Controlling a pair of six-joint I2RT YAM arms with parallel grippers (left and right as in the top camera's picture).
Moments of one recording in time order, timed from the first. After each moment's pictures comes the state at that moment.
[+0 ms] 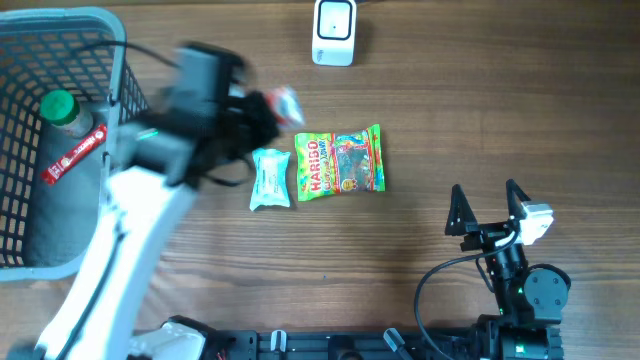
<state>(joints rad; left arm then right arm) -0.36 1.41 1.51 -1.07 0.13 -0.73 -0.08 0.02 0.01 0.01 -0.23 0.20</state>
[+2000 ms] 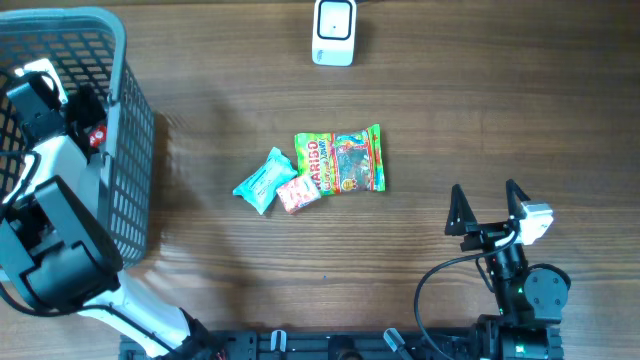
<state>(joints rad) 0.52 1.95 1.22 0.08 -0.10 0.11 -0.08 0.02 0.01 0.01 -0.23 0.20</state>
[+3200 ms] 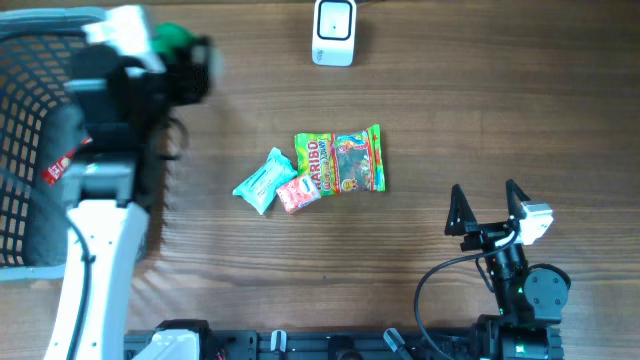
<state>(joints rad) -0.03 1.26 1.21 -0.32 0.21 -0.32 -0.08 0.02 0.01 0.01 -0.23 0.20</state>
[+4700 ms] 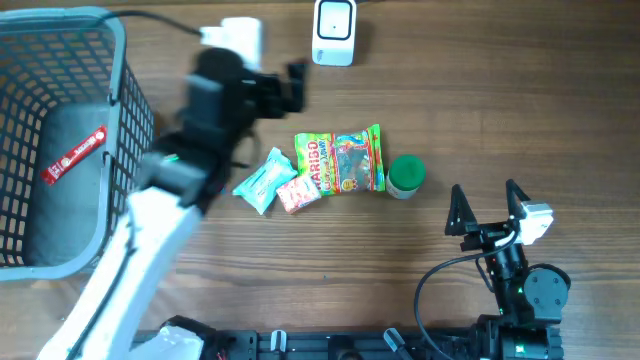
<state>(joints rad) -0.35 1.30 1.25 -0.38 -0.07 -0.34 -0.08 0.02 0.01 0.01 -0.23 0.20</state>
